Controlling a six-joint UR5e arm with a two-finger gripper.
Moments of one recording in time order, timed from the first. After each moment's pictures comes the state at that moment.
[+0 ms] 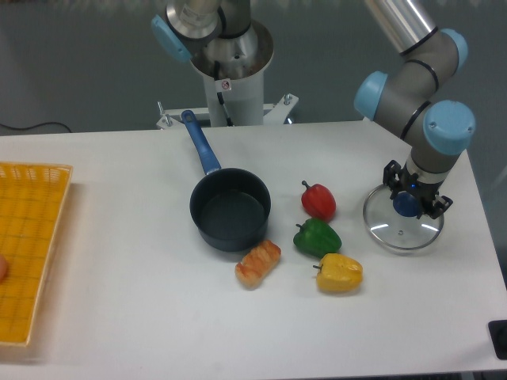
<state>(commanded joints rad) 2.87 -2.08 -1.61 -1.01 1.63 1.58</state>
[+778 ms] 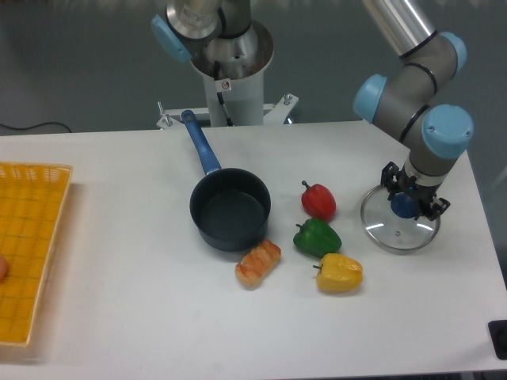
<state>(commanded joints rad) 2.87 -2.08 -1.61 -1.01 1.63 1.58</state>
